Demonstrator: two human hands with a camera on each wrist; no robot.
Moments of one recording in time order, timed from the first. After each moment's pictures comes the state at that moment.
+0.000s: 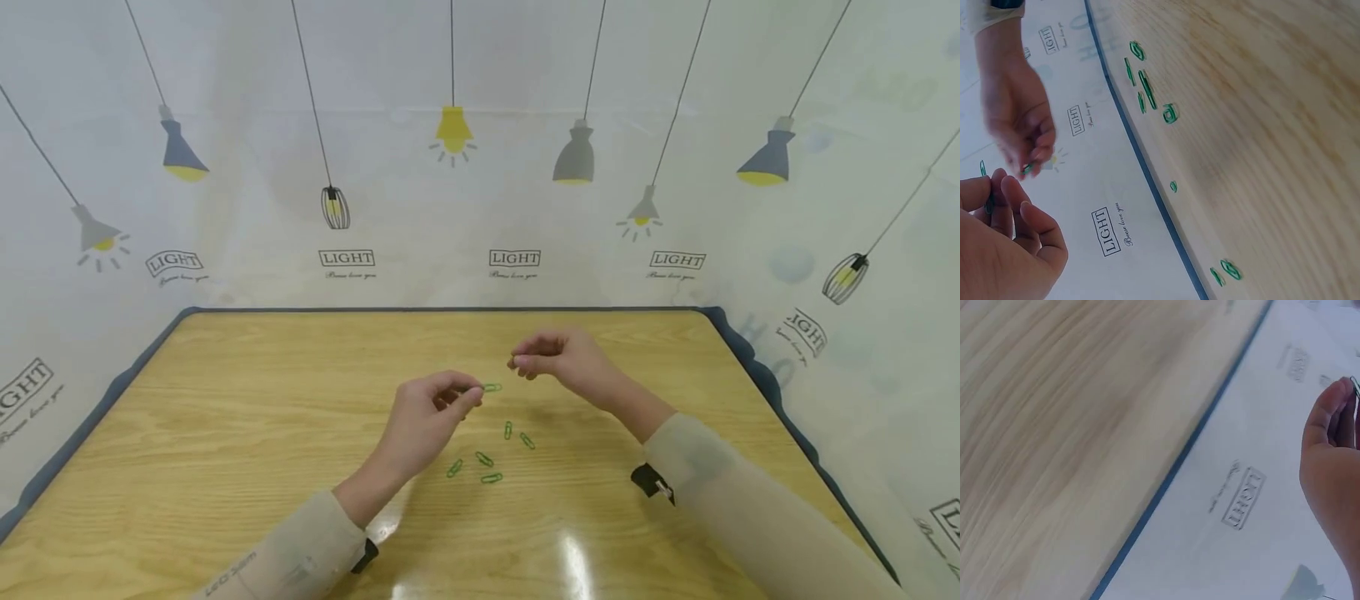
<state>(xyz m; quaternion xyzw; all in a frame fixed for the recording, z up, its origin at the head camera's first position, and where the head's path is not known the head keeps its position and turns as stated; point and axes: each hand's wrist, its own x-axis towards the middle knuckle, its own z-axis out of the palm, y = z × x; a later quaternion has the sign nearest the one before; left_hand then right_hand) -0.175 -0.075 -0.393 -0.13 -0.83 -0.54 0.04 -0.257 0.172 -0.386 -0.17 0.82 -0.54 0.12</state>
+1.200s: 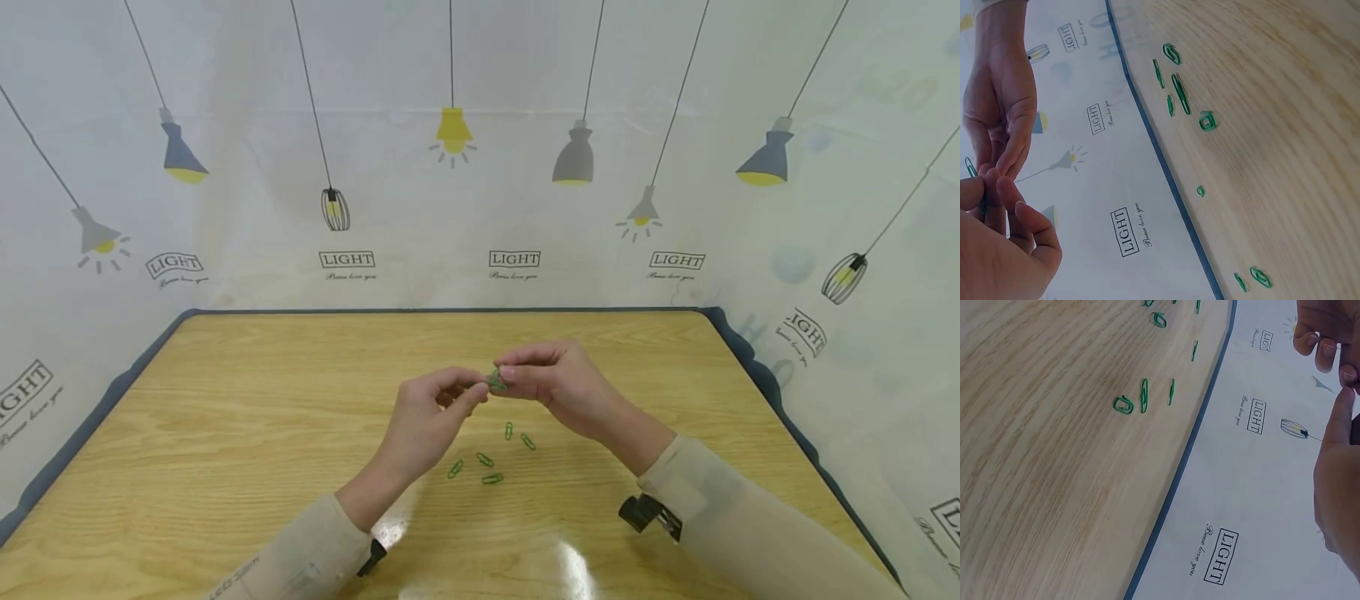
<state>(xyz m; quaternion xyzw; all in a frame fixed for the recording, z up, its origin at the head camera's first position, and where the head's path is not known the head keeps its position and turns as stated) -0.173 -0.072 -0.387 -0.18 -0.80 -0.56 0.09 -0.216 0.145 -0.368 -0.18 0.60 -0.76 0.19</state>
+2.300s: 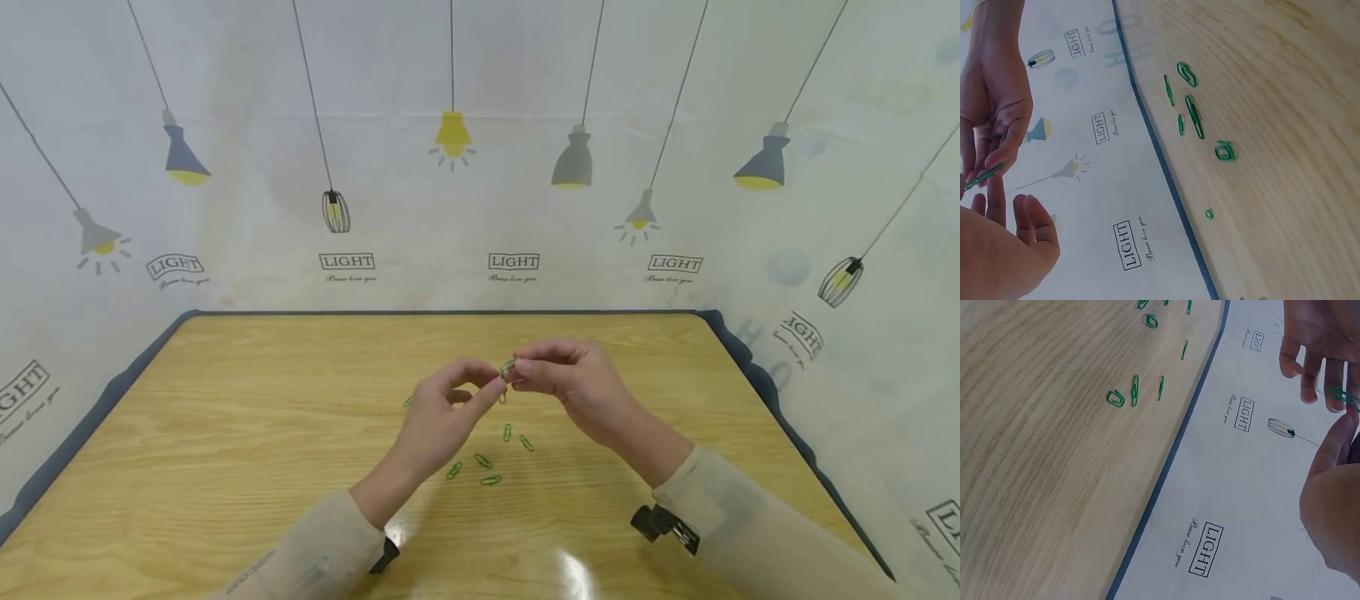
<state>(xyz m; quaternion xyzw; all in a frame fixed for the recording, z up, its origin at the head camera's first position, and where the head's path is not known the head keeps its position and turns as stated) -0.173 -0.058 -0.385 -0.18 -0.78 -0.60 0.04 -0.201 0.157 -0.357 -0.17 0.62 -0.76 0.12</state>
